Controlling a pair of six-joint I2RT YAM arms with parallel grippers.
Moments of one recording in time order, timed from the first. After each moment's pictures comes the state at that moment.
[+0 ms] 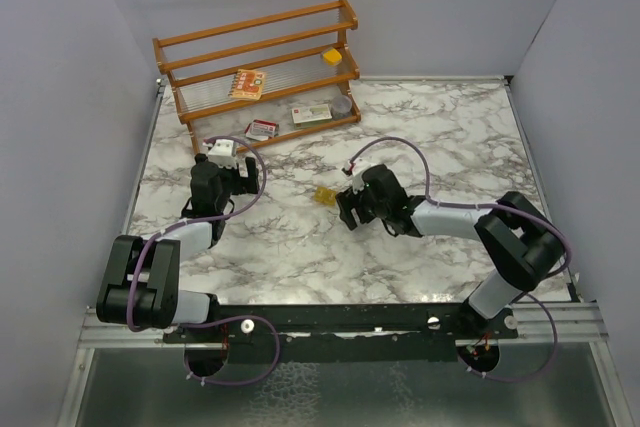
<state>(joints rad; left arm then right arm) -0.11 1.36 0.42 0.63 0.06 -0.06 0.73 1.62 0.73 0.19 0.00 0.06</state>
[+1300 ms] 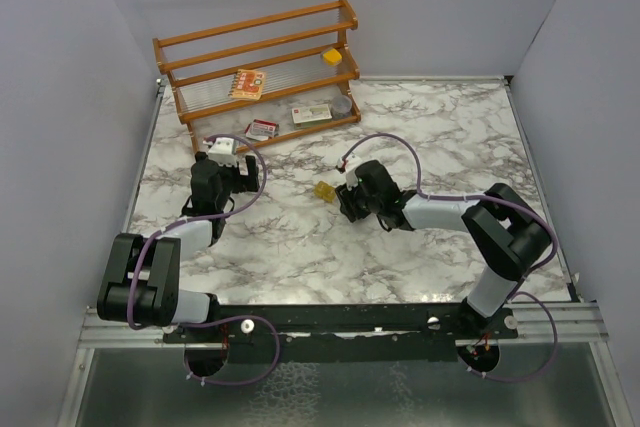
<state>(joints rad) -0.11 1.37 0.43 0.63 0.06 -0.06 0.73 1.72 0.81 0.19 0.01 0.02</state>
